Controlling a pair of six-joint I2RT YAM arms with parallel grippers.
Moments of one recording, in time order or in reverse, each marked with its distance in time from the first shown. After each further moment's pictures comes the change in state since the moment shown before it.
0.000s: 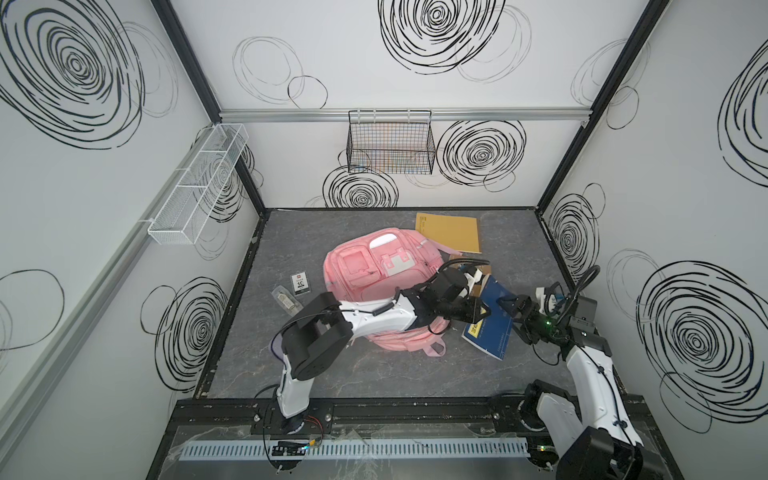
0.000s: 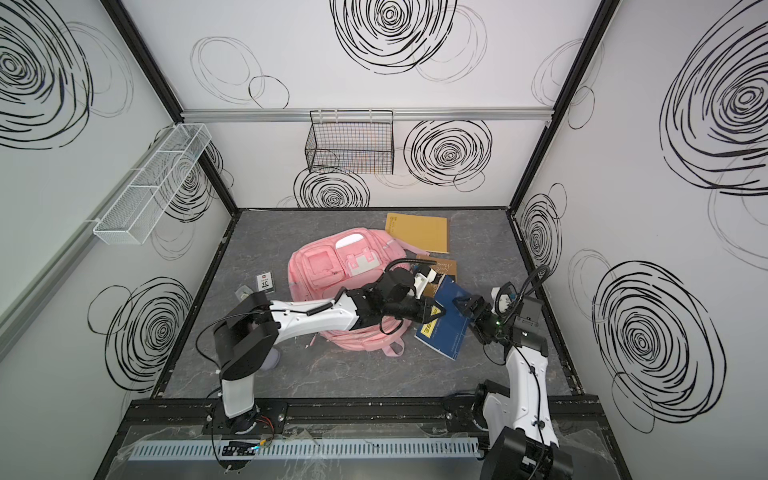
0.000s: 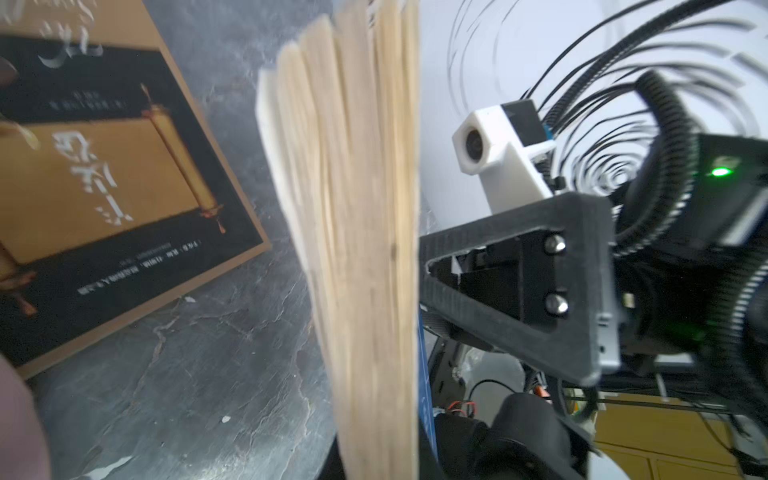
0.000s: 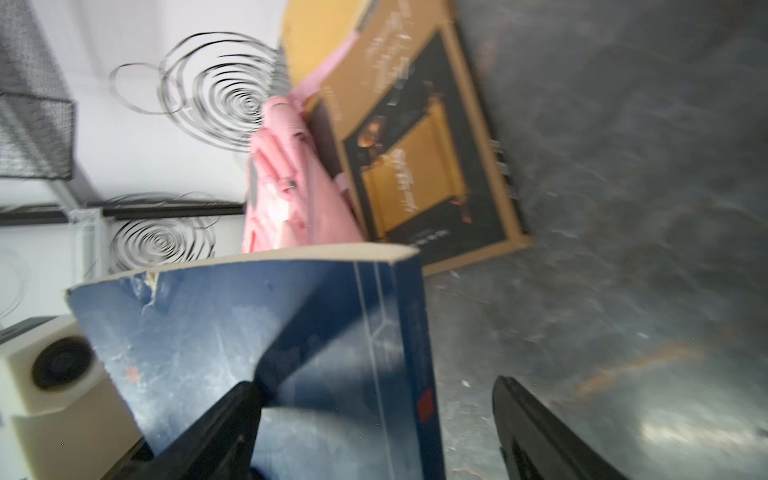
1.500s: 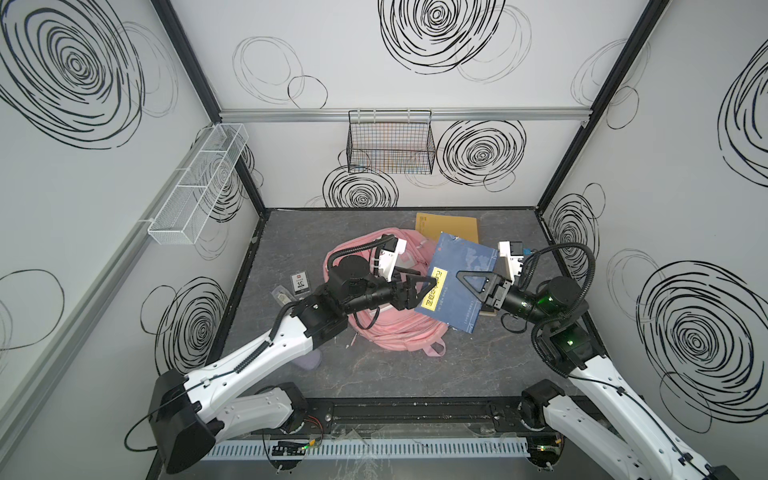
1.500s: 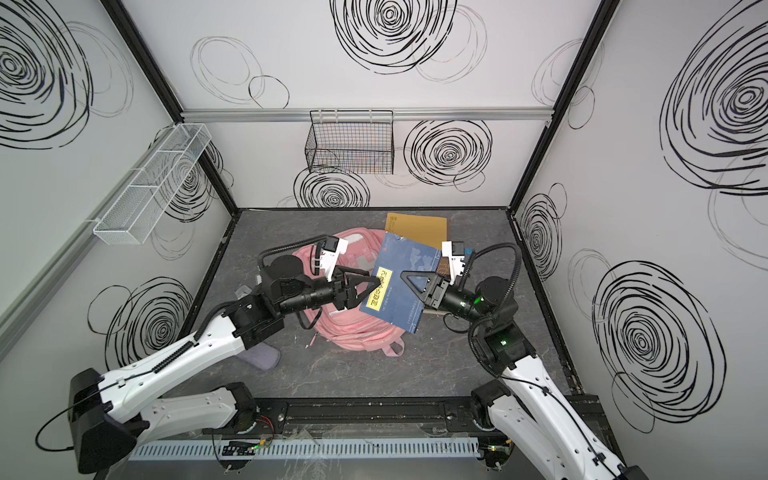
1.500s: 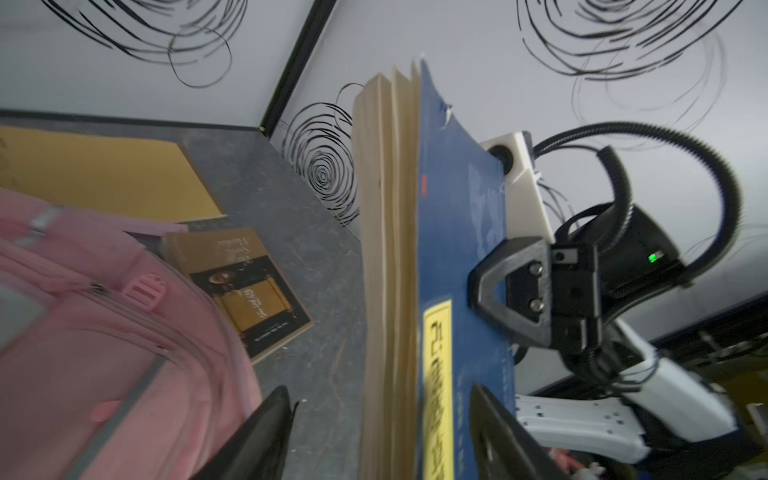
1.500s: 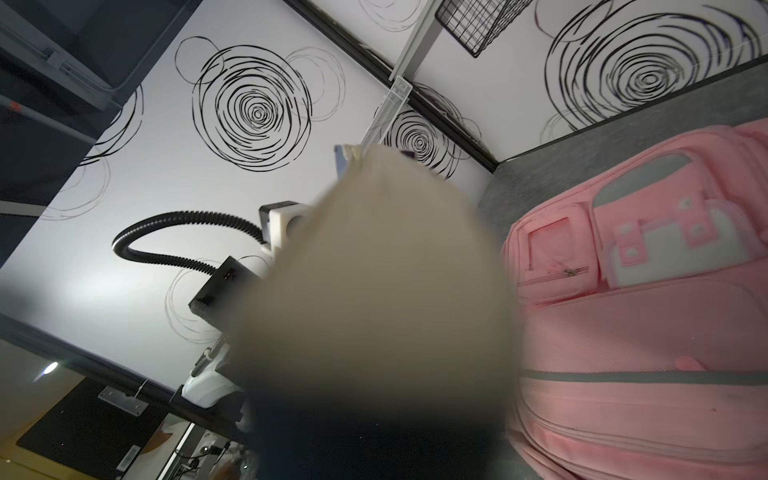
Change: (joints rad) left arm 0.204 -0.779 -0.391 -0.112 -0.085 0.256; right arm 0.734 -0.151 0.165 0.611 0.256 0.418
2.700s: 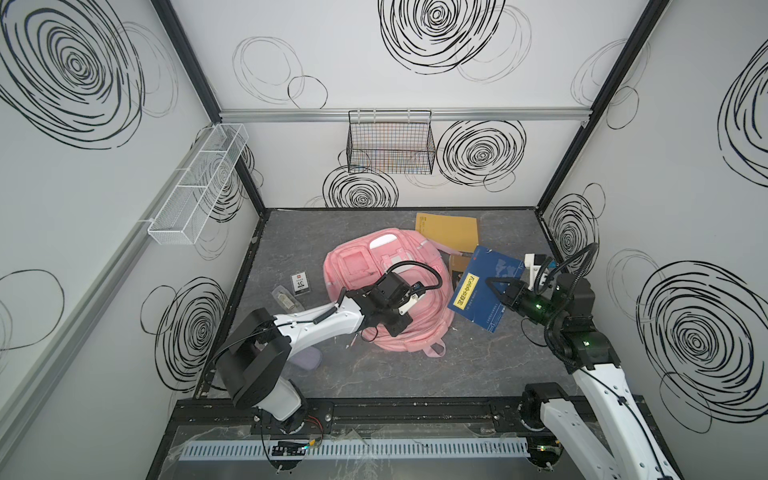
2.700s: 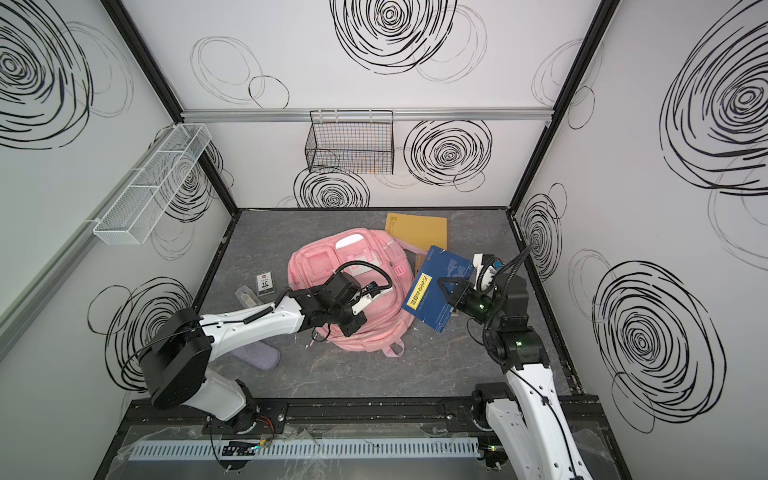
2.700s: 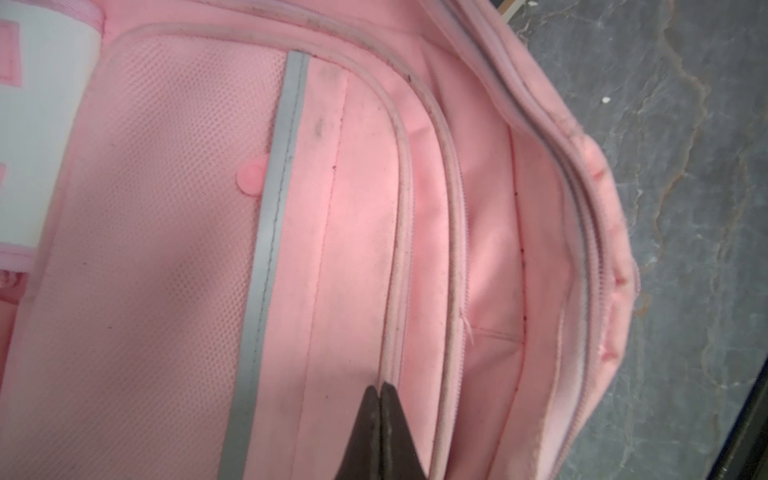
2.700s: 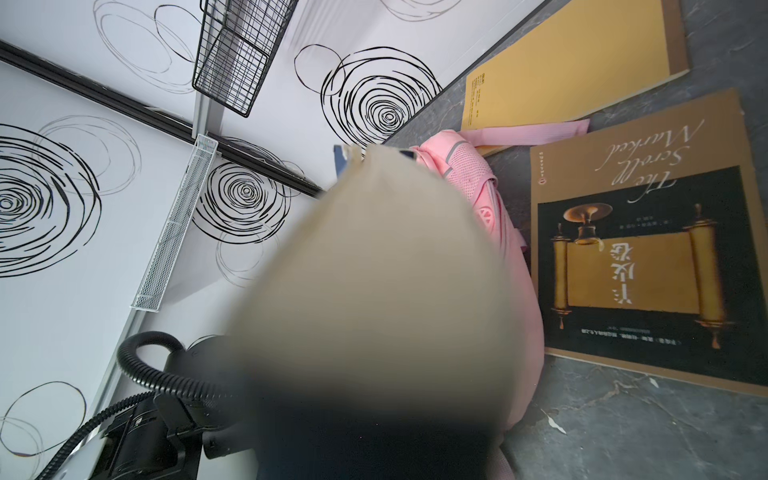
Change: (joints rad) left arm -0.028 0.462 0.035 -0.385 -0.211 0.631; right arm -0.321 -0.029 -0.004 -0.460 0.036 -0.206
